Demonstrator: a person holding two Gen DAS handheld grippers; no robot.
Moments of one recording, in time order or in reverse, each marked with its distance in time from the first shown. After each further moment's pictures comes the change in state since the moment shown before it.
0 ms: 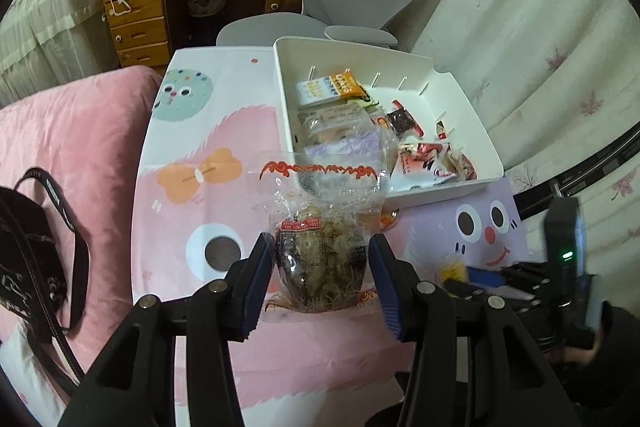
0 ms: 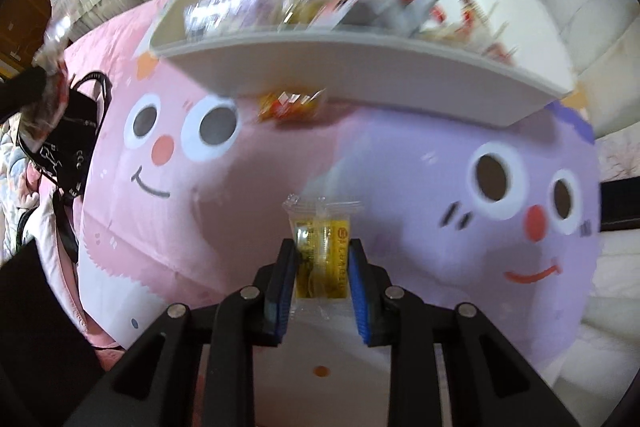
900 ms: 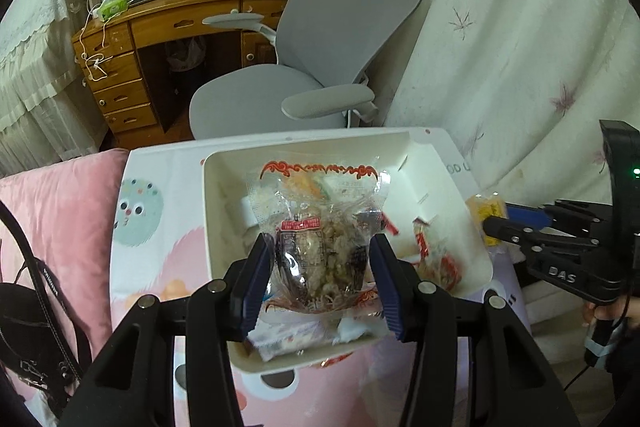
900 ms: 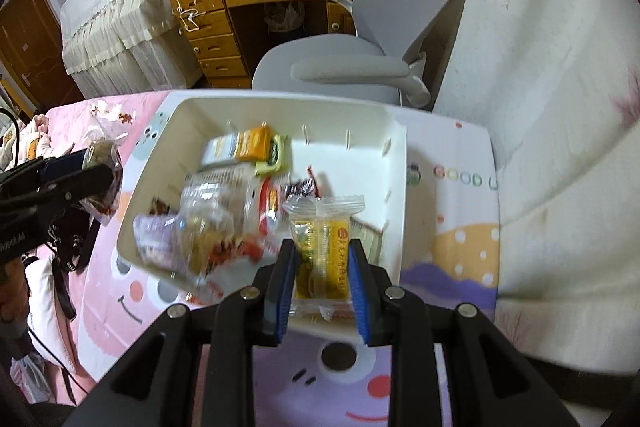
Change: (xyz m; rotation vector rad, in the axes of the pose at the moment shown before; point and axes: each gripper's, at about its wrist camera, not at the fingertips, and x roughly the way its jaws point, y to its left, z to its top) left arm 0.042 -0.086 0.127 0.092 -0.112 0.040; right arm -0.093 -0.109 0.137 -0.049 -0.272 -0.029
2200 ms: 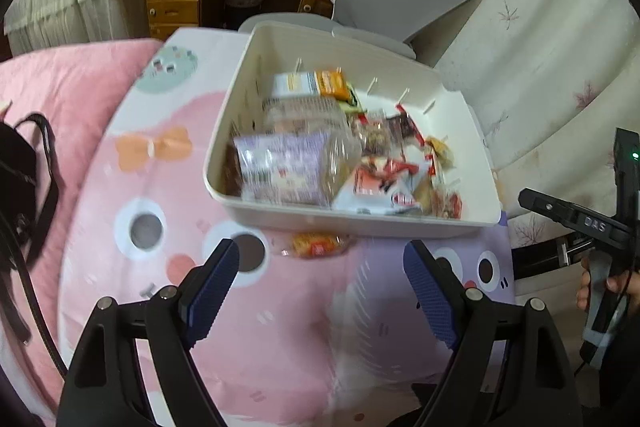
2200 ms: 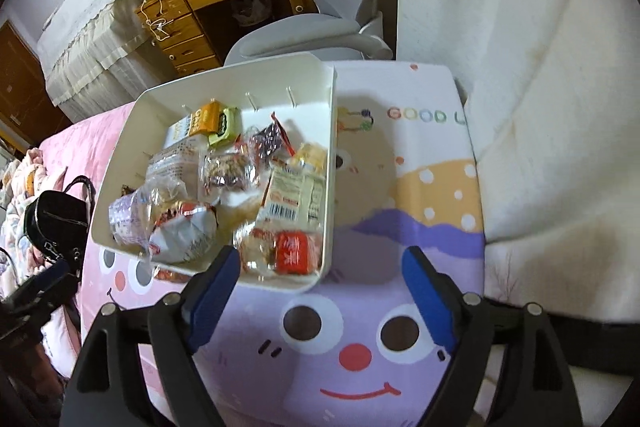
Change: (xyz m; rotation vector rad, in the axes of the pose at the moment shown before) left arm 0.000 -0.001 -0.138 -0.305 0.068 0.037; right arm 0.010 -0.064 -0.060 0.158 0.050 0.037
